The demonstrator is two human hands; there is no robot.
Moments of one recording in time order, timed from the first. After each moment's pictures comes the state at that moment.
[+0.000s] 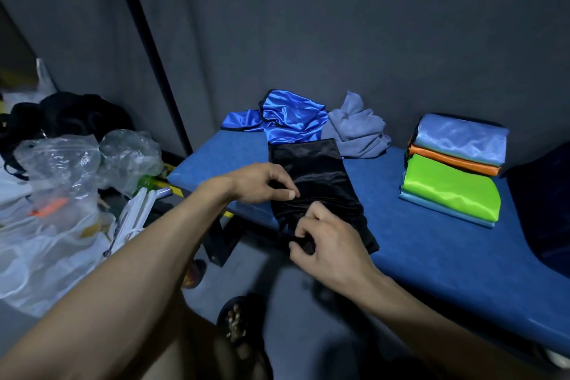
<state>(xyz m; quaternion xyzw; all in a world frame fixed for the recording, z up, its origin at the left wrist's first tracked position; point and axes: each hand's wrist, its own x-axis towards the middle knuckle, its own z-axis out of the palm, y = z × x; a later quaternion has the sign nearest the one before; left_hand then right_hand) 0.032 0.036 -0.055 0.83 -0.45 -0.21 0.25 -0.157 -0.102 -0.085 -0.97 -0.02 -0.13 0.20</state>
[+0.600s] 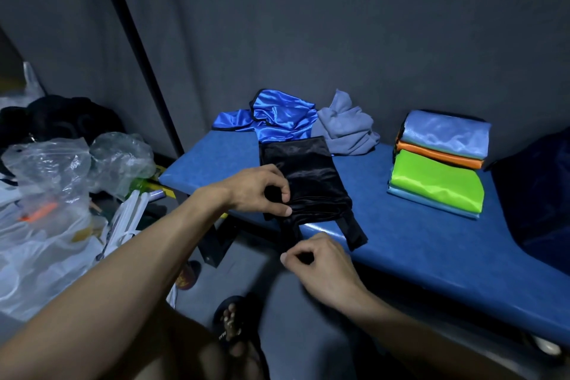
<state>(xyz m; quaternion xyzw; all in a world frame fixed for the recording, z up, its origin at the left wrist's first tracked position) 0.006 0.034 -0.048 0.85 -0.48 -0.13 0.17 -0.181 -0.094 -0.112 -0.92 0.15 -0.01 0.36</state>
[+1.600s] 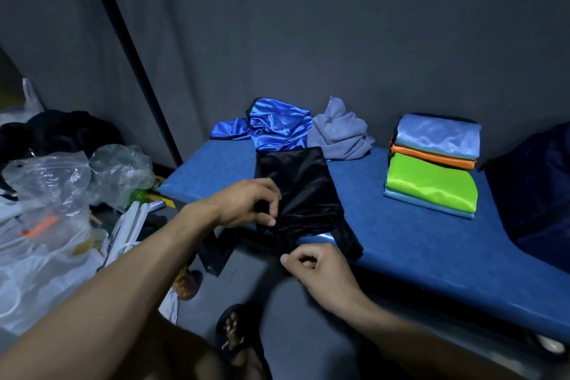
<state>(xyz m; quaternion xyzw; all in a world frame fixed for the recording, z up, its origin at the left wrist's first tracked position) 0.014 0.050 -0.060 0.80 -0.55 -0.12 0.19 -0.189 -0.090 -0.103 -0.84 0.14 -0.03 0.53</state>
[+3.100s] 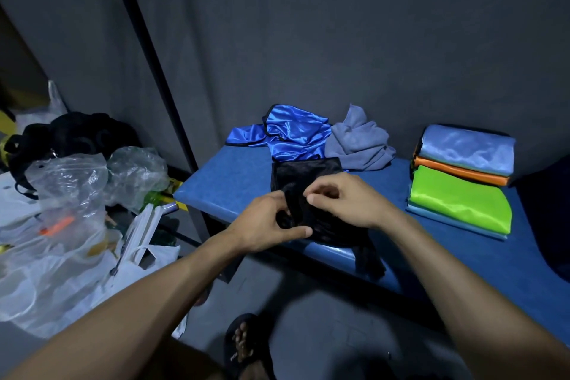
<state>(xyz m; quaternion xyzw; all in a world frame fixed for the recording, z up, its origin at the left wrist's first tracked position) -0.009 0.043 -0.086 0.85 -0.42 -0.04 0.30 -0.085 -0.160 -0.029 -0.93 -0.04 -0.02 0.37</state>
